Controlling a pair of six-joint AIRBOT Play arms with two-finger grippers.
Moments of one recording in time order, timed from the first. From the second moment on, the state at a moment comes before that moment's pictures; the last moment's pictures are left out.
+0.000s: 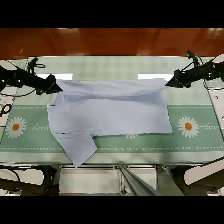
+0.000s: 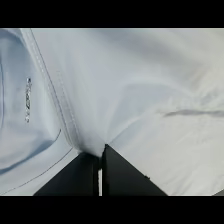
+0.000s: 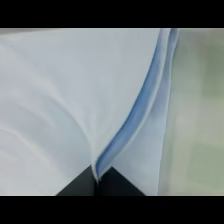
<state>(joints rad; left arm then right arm) 0.23 -1.63 1.28 0.94 -1.24 -1.37 -0.29 -1.80 1.55 -0.91 1.39 1.22</state>
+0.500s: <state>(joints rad) 0.24 -1.62 1.22 0.98 -1.31 -1.36 -0.28 -1.80 1.52 -0.99 1.40 1.25</state>
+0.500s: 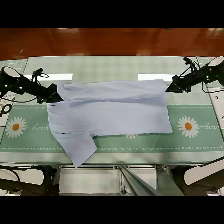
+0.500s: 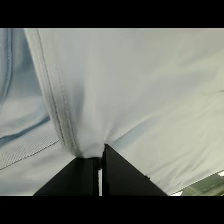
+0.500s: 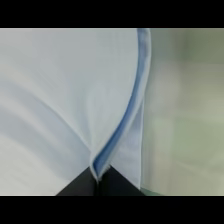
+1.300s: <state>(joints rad) 0.43 -1.38 1.18 1.05 -1.44 -1.40 -0.35 -1.62 1.37 -1.10 1.45 1.37</state>
